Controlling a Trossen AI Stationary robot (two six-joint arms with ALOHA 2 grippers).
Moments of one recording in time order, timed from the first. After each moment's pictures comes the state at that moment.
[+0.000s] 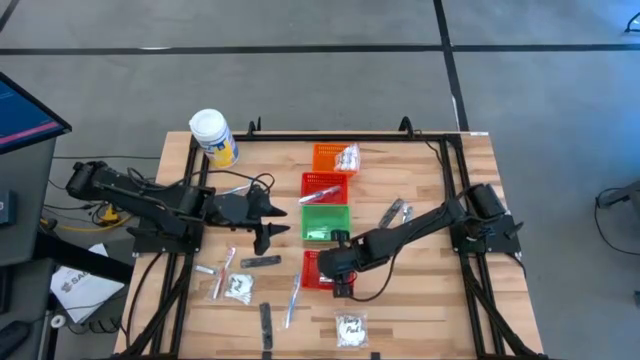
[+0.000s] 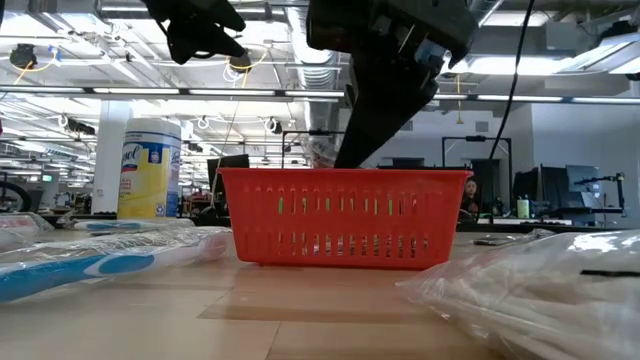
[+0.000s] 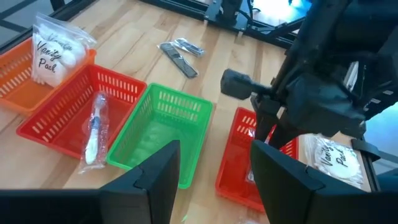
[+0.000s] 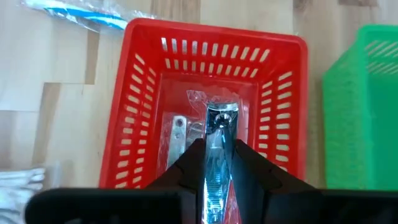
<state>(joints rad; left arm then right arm) -0.22 1.08 0.84 -0.31 -0.31 -0.41 0.33 1.95 1.38 -0.52 0.16 0.24</state>
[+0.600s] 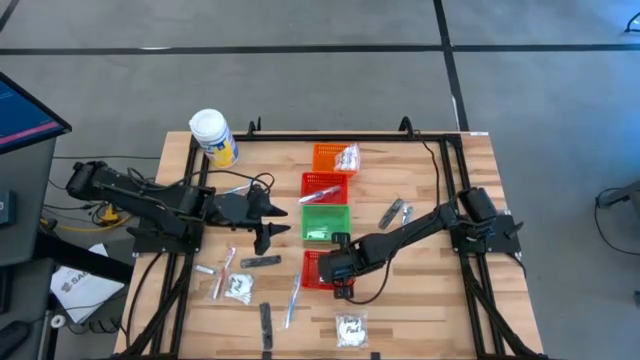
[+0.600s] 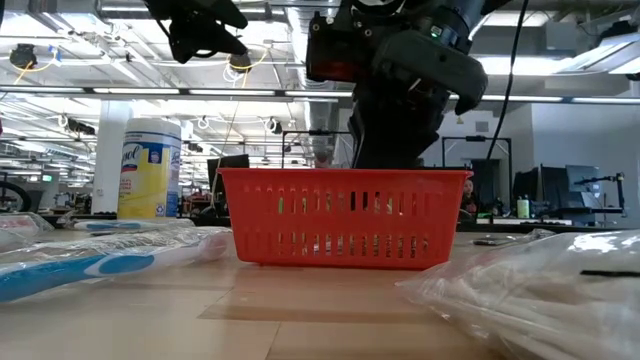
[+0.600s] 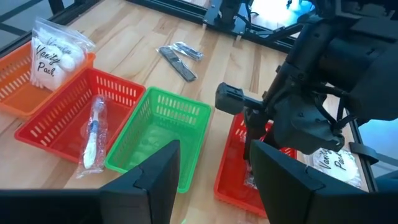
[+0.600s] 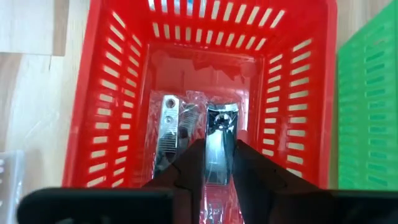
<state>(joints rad) -0.22 1.08 0.84 -0.29 -0.31 -0.40 0.34 2.00 1.38 -0.54 0.19 0.24</state>
